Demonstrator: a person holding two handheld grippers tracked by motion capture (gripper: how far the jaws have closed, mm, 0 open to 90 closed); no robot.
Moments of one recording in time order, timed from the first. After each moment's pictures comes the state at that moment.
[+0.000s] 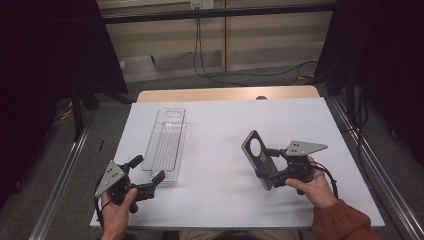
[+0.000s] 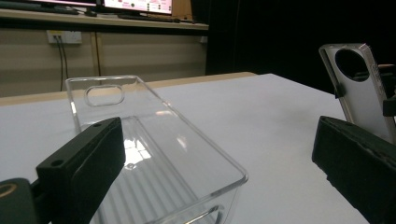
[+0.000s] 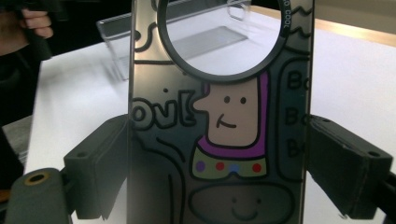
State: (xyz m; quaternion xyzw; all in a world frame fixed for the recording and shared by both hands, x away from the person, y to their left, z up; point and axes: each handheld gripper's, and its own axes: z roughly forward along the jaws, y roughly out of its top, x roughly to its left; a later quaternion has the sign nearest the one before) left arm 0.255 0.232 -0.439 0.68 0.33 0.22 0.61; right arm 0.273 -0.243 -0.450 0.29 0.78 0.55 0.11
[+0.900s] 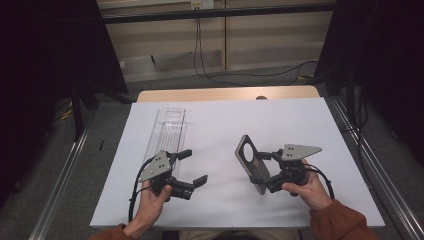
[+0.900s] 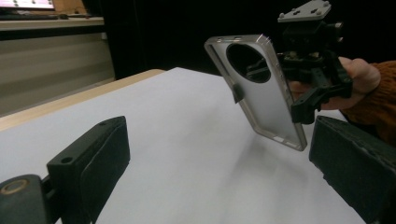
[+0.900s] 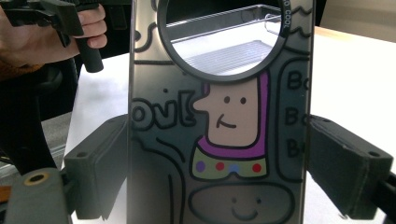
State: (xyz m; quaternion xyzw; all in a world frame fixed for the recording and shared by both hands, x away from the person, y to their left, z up) left arm 0.274 0.137 -0.425 0.75 0.17 0.11 0.63; right arm 0.271 -0.230 -0.452 0.24 0.77 0.58 0.09
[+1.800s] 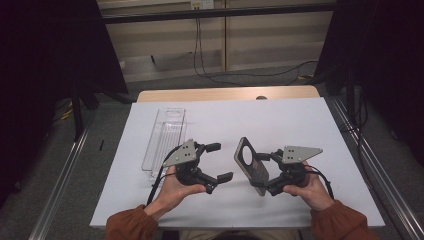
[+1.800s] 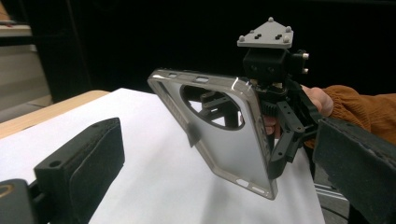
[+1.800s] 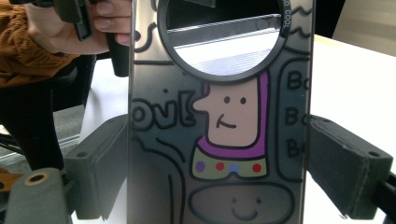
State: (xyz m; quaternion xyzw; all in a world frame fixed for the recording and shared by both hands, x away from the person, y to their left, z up) left arm 0.298 0.075 -0.414 0.74 0.09 0.02 0.66; right arm 0.266 -0.228 -0.448 0.21 0.78 0.59 0.09
